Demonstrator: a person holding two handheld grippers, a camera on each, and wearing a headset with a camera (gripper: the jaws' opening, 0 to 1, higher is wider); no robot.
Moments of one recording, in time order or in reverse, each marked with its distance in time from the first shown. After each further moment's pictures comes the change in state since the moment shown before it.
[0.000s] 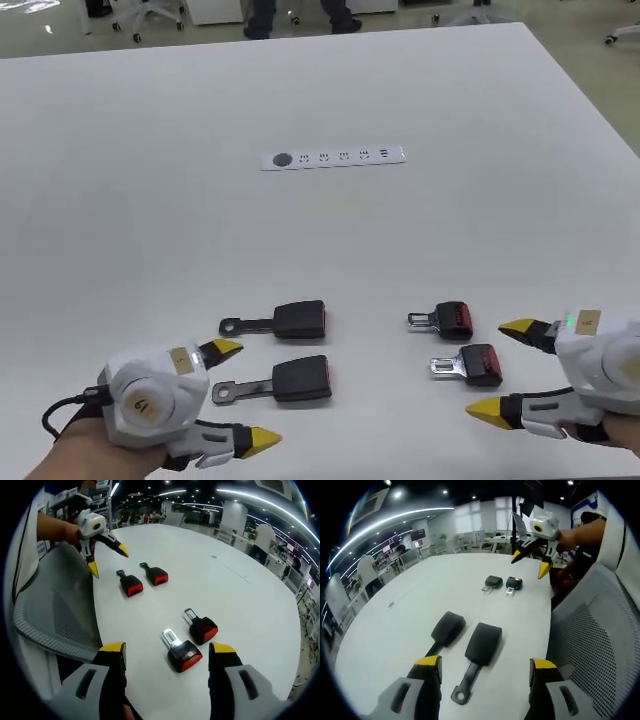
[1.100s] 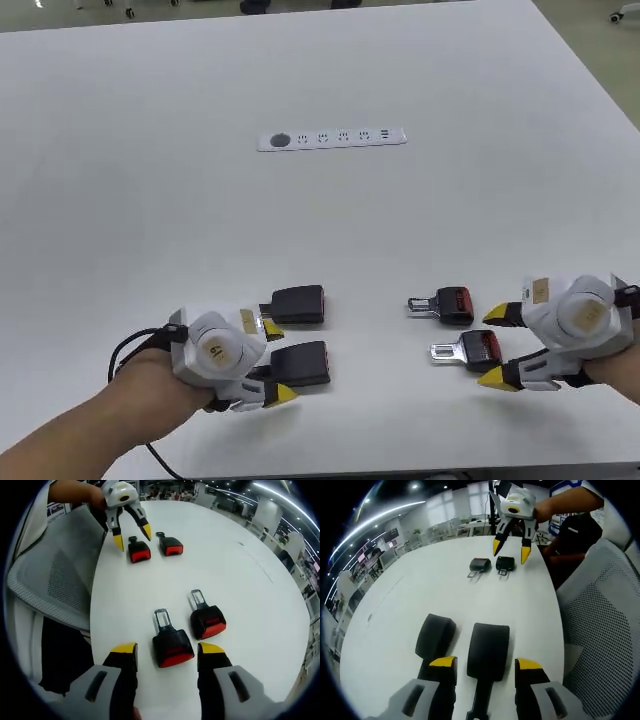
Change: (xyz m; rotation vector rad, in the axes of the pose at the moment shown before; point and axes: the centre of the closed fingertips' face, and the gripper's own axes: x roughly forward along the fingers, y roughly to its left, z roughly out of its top) left arm 0.058 0.014 -0.010 0.165 0.138 -0.135; right arm 0.033 -0.019 -0.031 -0.216 0.210 0.183
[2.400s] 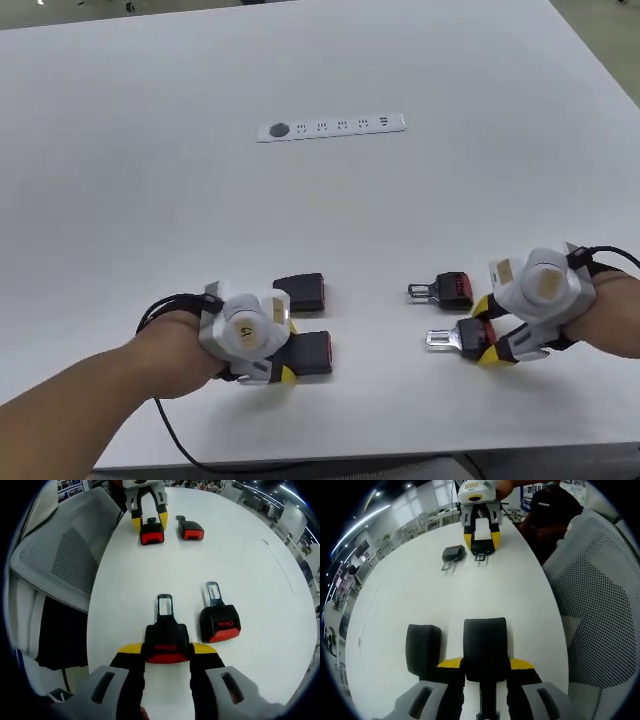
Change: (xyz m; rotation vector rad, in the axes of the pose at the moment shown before) left arm 0.014 -0.010 -0.006 0.219 0.155 -0.123; right arm 0.021 0.003 -0.013 -0.122 0.106 0.135
